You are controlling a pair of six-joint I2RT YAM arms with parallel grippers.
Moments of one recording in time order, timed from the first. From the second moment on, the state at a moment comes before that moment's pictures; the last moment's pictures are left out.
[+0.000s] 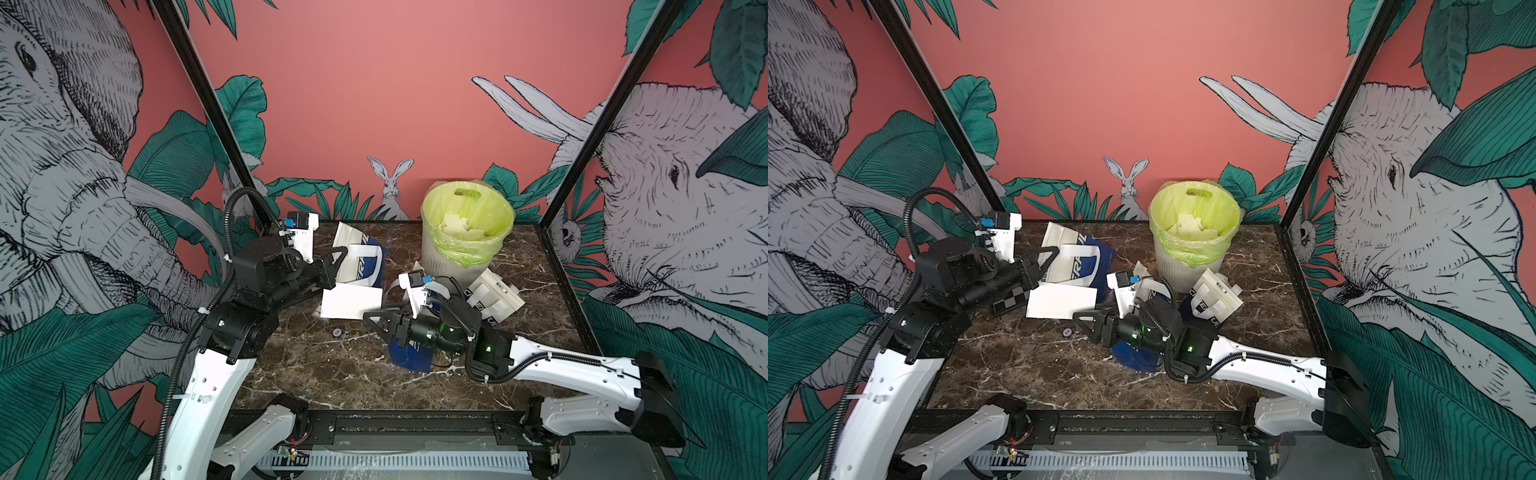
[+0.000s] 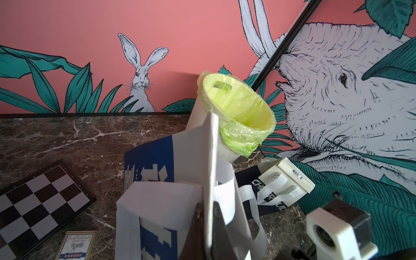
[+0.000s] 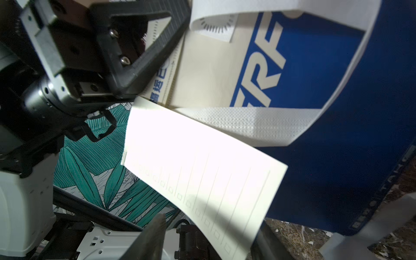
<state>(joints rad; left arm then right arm) -0.38 0.91 1.33 -0.67 0.29 -0.36 1.18 1.25 0.93 0.28 -0.04 0.75</state>
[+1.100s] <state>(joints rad) -0.38 0.91 1.20 -0.59 0.24 -0.37 1.19 1.16 0.91 0.32 0.00 0.65</state>
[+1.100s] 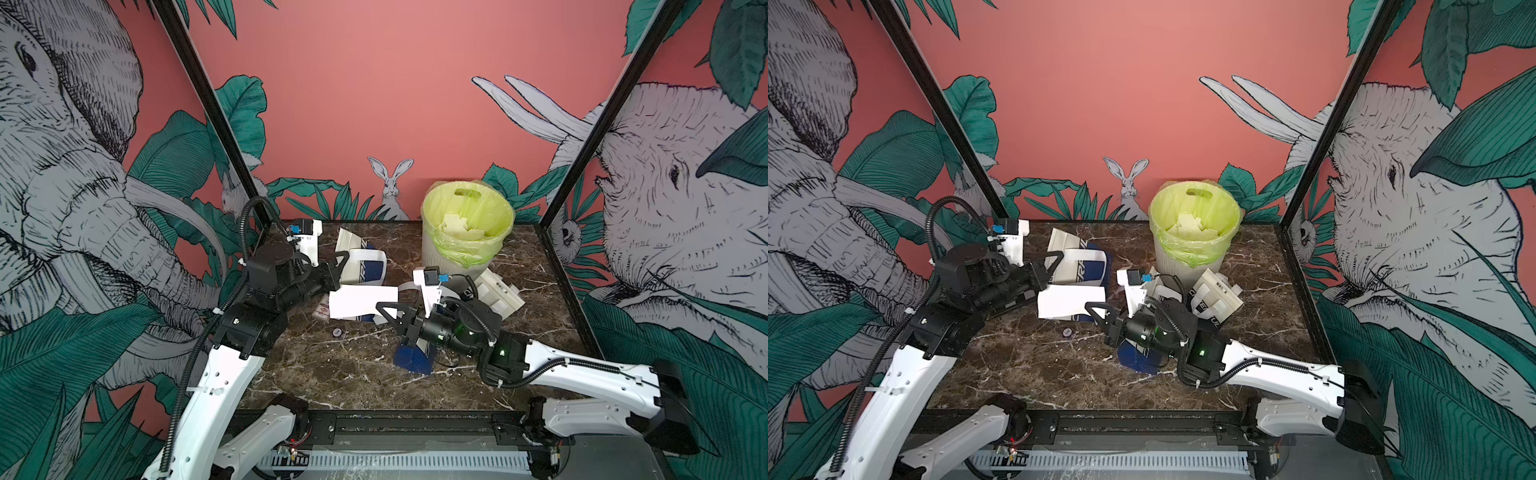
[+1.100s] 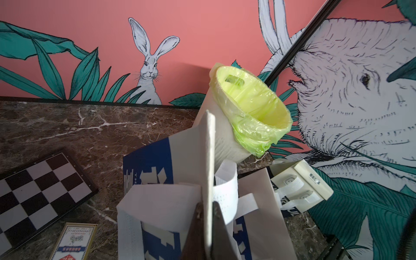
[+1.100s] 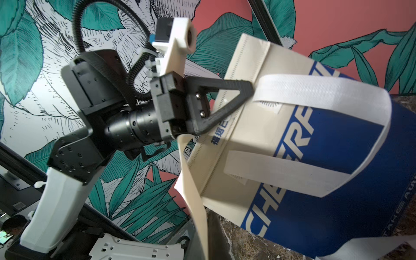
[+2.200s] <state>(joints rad) -0.38 1.11 1.14 -0.58 0.33 -0.22 1.14 0.97 1.04 -0.08 0.21 0.23</state>
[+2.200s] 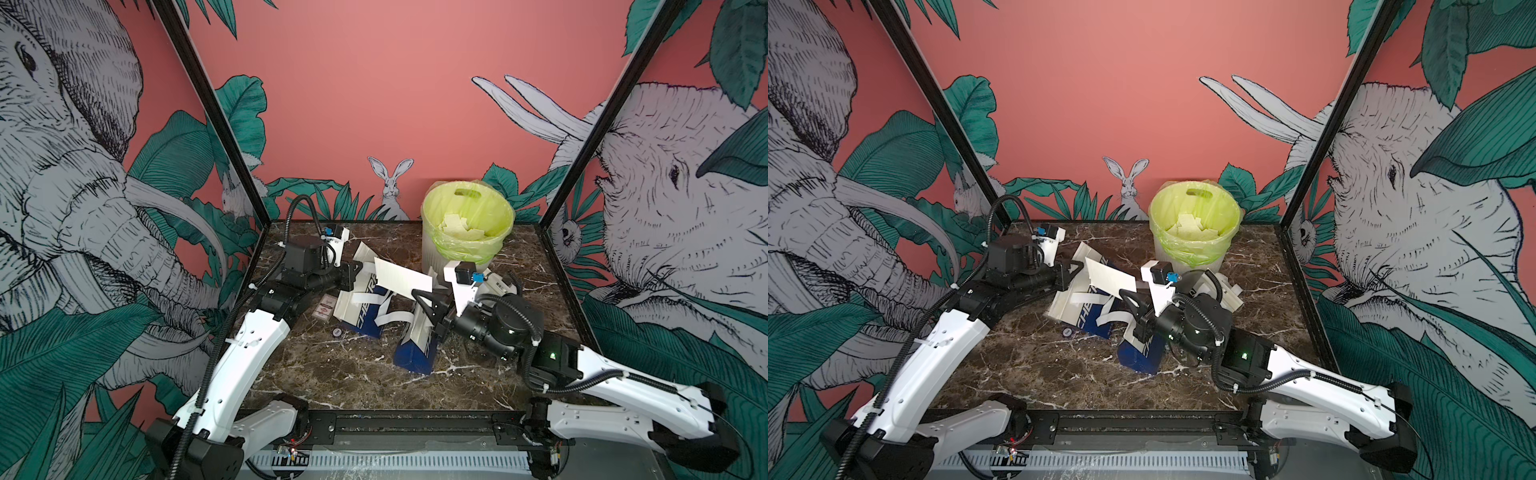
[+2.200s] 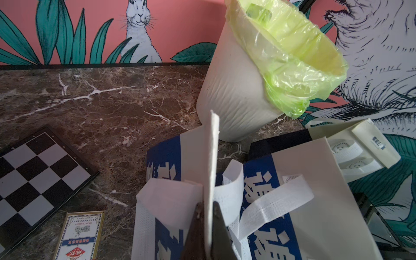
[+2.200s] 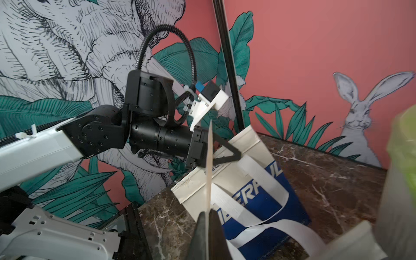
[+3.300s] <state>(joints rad) -0.54 1.50 1.73 -0.18 0.65 0.18 0.20 1.10 1.20 -0.11 -0.47 -0.09</state>
